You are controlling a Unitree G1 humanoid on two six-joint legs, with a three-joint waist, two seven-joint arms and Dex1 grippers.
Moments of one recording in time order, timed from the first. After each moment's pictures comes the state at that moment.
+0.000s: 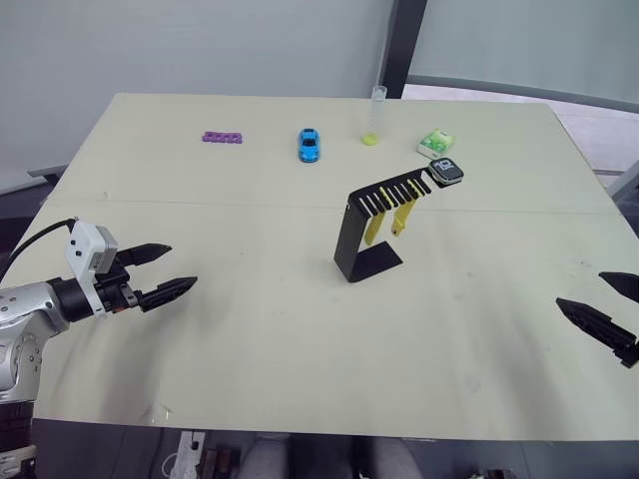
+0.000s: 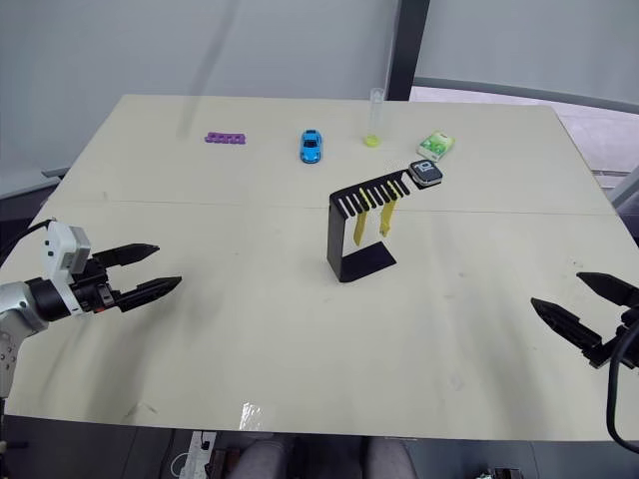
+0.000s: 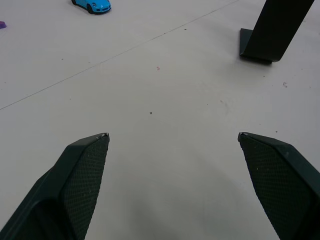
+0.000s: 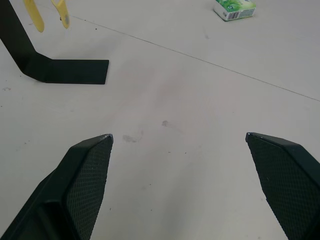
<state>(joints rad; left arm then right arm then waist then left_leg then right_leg) -0.16 0.86 0.38 0.00 -0.51 0.40 -1.00 0.33 -0.85 -0.89 -0.41 0.71 0.65 0.90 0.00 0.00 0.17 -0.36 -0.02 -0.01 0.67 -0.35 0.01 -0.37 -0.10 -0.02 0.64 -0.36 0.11</state>
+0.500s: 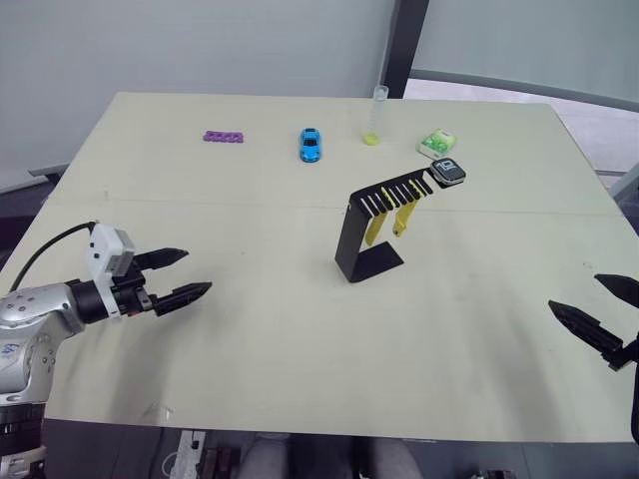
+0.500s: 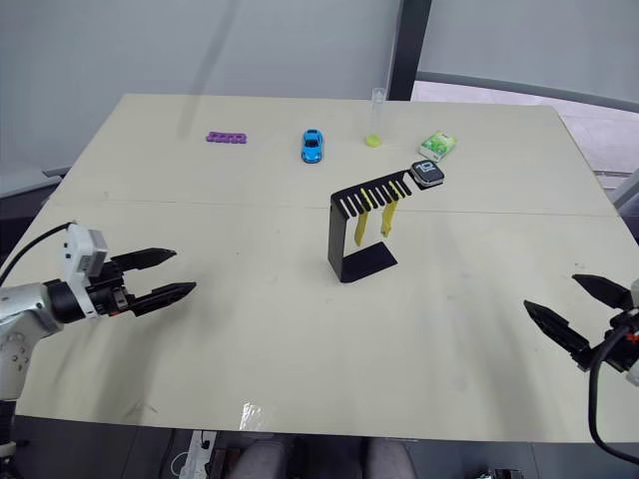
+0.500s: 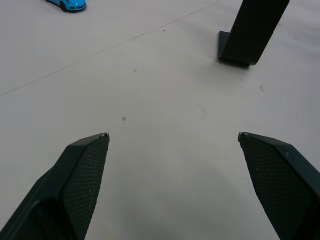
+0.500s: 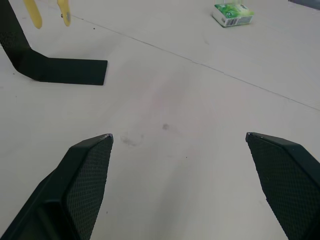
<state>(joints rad) -0.20 0.83 0.34 -0.08 -0.57 0.51 -1.00 0.35 -0.78 -0.87 -0.55 0.70 0.65 0.80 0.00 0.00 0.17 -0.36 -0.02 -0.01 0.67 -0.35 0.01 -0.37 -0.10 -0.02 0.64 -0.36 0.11</state>
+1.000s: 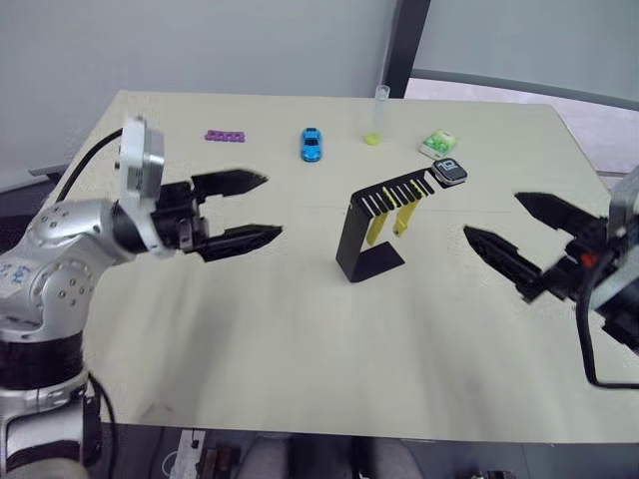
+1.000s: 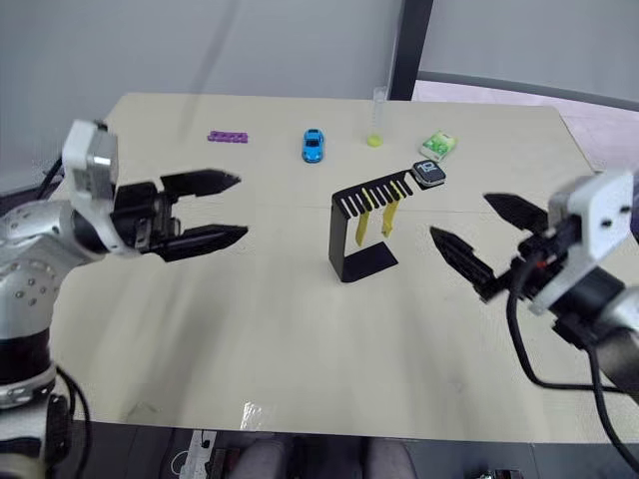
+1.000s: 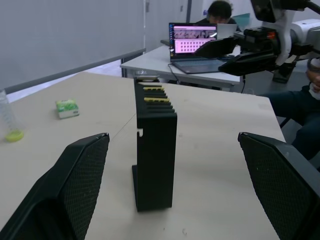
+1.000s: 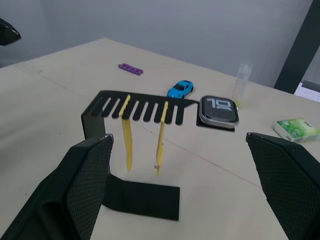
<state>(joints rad) -0.63 0.74 0.20 -0.26 -0.80 0.70 -0.97 -0.18 -0.89 -0.59 -0.80 1.23 0.91 0.12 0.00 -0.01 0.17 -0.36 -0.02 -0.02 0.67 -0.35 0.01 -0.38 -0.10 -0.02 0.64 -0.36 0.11</state>
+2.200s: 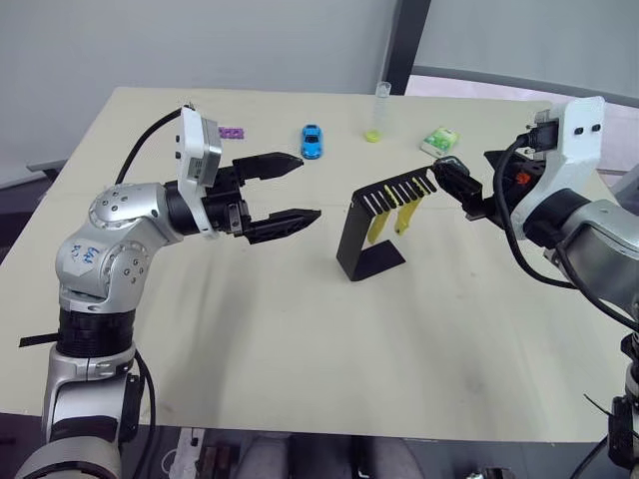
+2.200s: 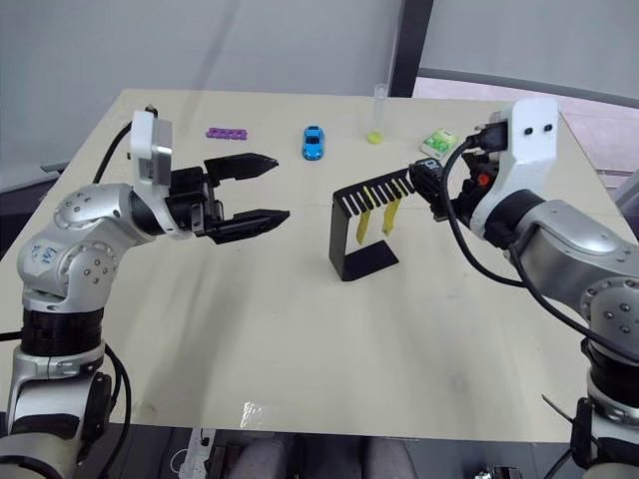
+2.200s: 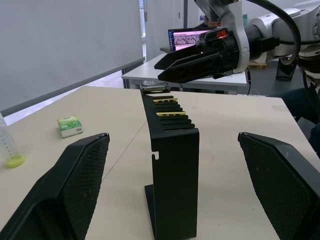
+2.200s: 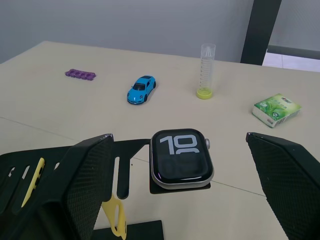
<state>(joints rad) -0.74 0.61 0.08 -0.15 -0.64 0.56 -0.95 -0.62 -0.82 -0.21 -0.48 1.23 0.98 -0.28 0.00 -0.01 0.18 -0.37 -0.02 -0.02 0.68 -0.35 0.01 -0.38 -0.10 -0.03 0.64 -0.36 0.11</state>
